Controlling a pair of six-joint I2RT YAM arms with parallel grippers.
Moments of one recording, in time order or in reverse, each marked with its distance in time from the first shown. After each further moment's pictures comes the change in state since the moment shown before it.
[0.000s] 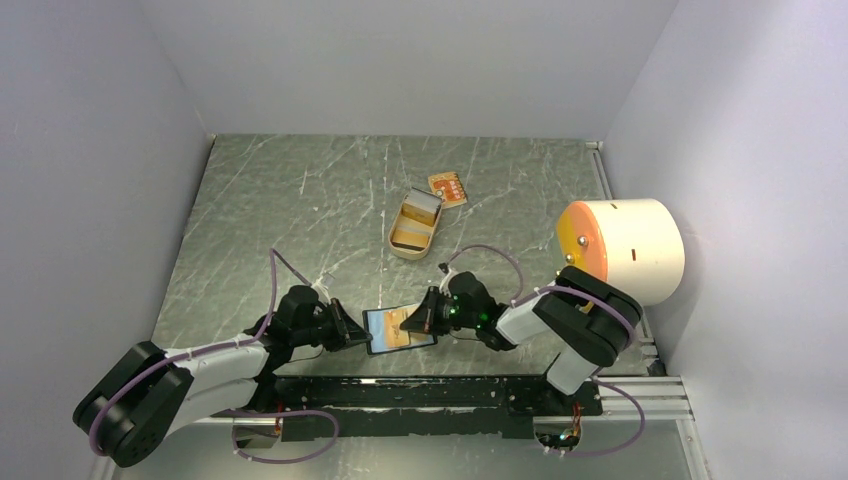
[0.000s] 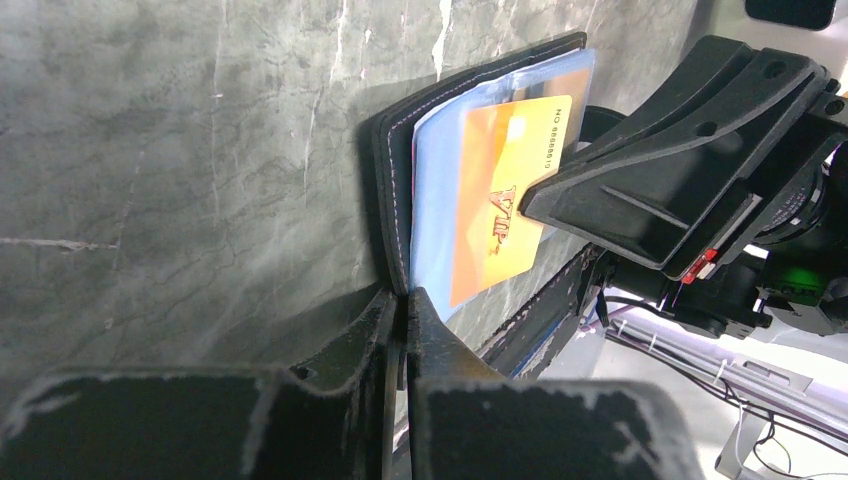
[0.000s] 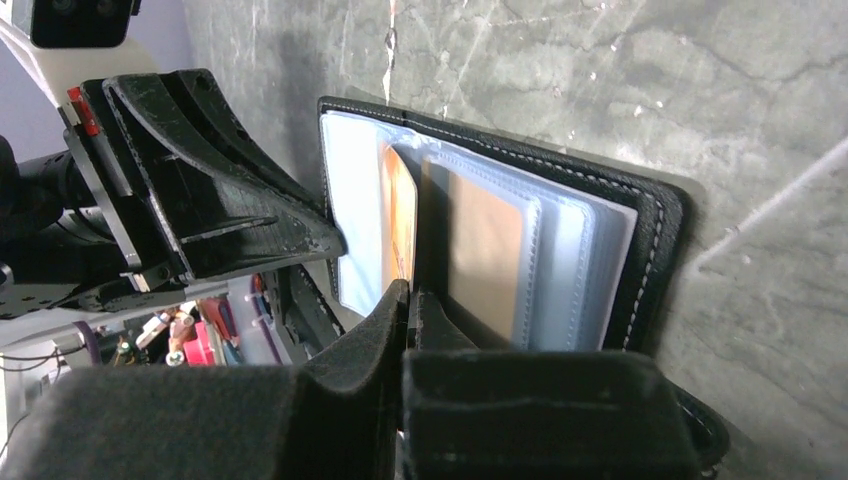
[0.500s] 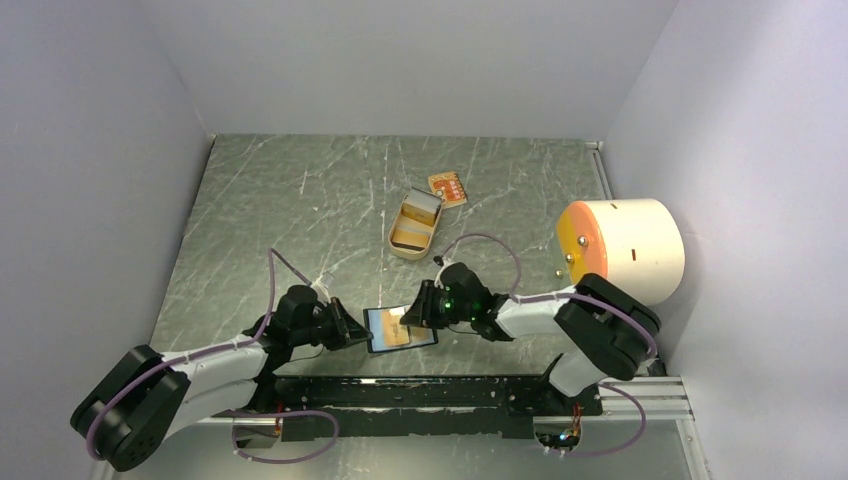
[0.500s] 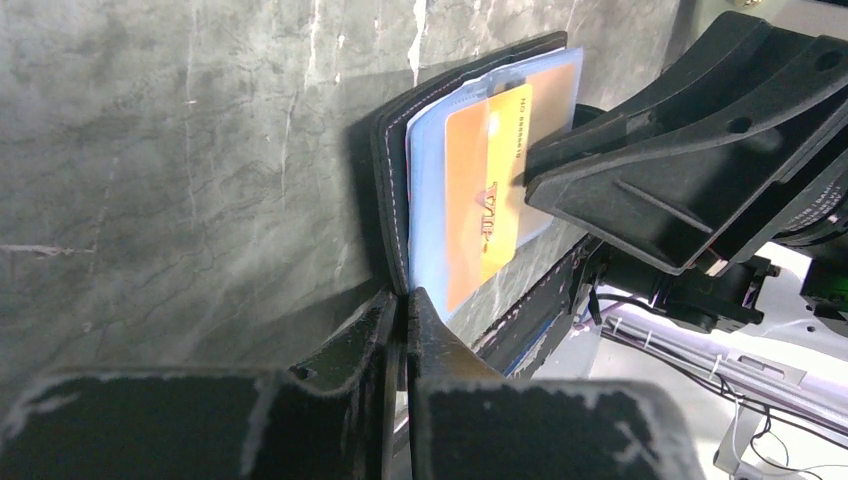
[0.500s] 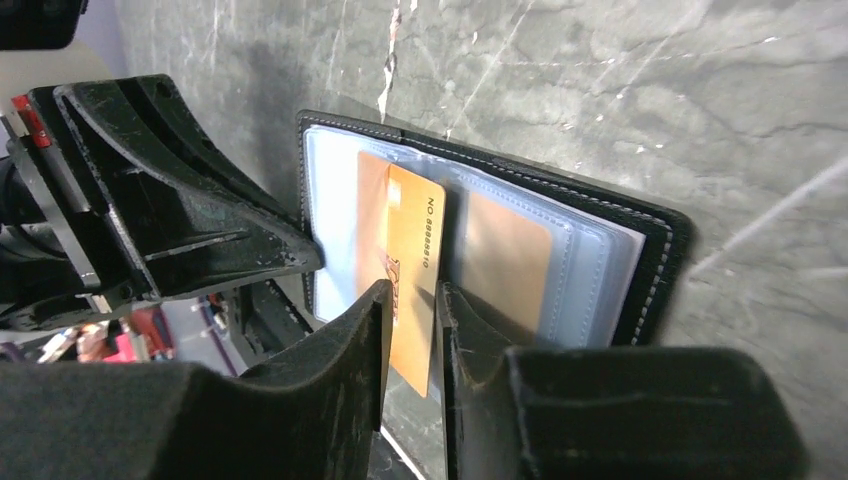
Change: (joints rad) left arm 0.000 -0.018 0.000 0.003 0.003 0.000; right arm 0.009 -0.076 0.106 -0.266 0.047 -0.111
